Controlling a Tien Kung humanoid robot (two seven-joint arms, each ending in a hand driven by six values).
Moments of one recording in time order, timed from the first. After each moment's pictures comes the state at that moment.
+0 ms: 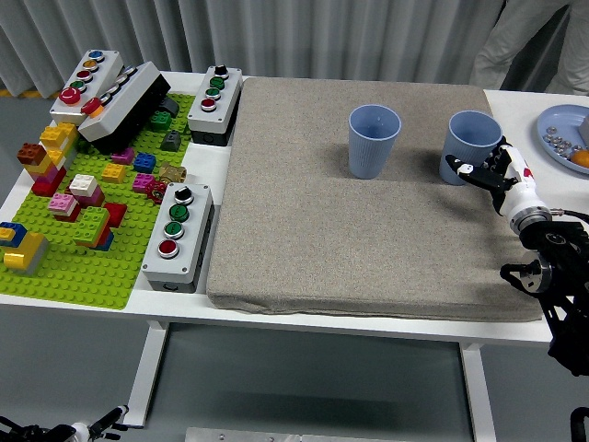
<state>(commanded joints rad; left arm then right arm) -0.19 0.07 -1.15 -0.18 1.31 -0.20 0.11 0.64 -0.06 1.19 0.64 -0.97 -0.06 0.18</state>
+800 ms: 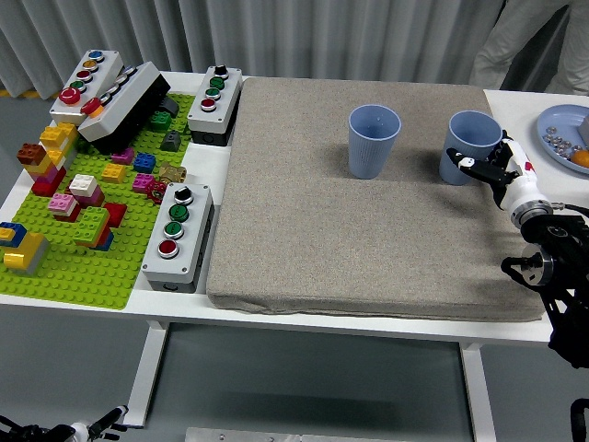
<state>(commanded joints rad) -0.19 0.08 -1.15 -0.18 1.31 -0.20 0.11 0.67 -0.06 1.18 0.60 -0.94 -0.04 0.19</state>
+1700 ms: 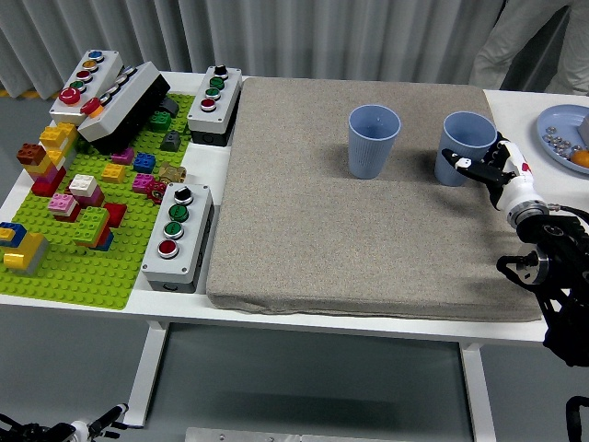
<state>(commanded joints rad) -0.19 0.08 -1.15 -0.18 1.31 -0.20 0.11 0.68 -0.05 1.18 0.58 -0.93 -0.05 0.19</state>
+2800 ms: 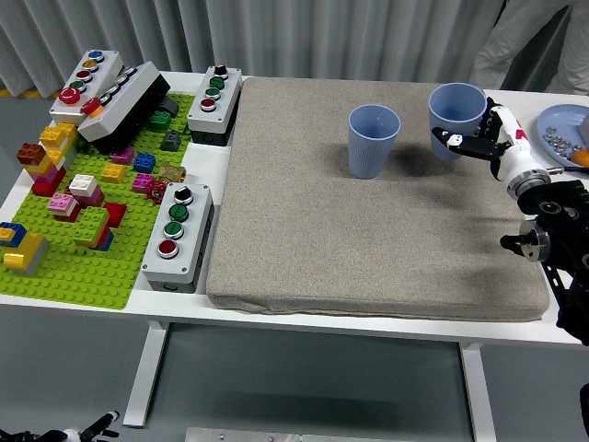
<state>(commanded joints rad) -0.17 0.09 -1.18 -0.18 1.32 -0.19 0.11 0.74 -0.09 1.09 0.71 -1.07 -0.11 0.14</state>
